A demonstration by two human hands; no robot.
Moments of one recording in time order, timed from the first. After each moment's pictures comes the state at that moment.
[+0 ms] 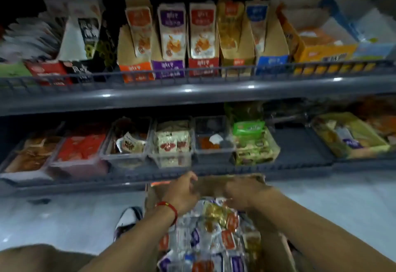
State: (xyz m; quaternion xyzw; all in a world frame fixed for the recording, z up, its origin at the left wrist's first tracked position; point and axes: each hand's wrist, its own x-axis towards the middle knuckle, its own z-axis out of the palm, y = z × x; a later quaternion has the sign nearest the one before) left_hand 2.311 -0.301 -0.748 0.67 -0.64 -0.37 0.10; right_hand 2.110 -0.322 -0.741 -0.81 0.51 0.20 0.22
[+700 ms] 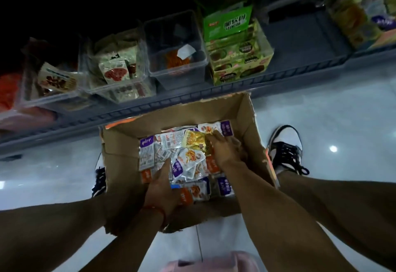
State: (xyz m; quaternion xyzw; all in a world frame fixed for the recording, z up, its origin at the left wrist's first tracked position) left_hand 2.289 -0.210 -0.881 0.73 -0.54 -0.42 0.00; right_hand 2.092 -0.284 -0.977 -0.65 0.68 0.08 0.33
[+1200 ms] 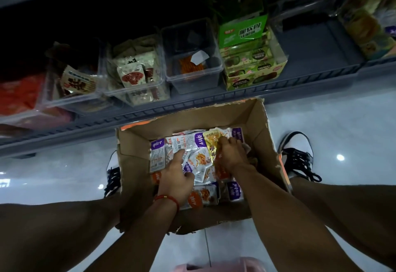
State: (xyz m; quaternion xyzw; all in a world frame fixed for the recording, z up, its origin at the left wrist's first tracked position) left_hand 2.277 -0.238 -0.858 0.74 -0.54 -0.40 0.06; right_hand 2.102 -0.291 -0.992 -0.61 0.71 0.05 0.36
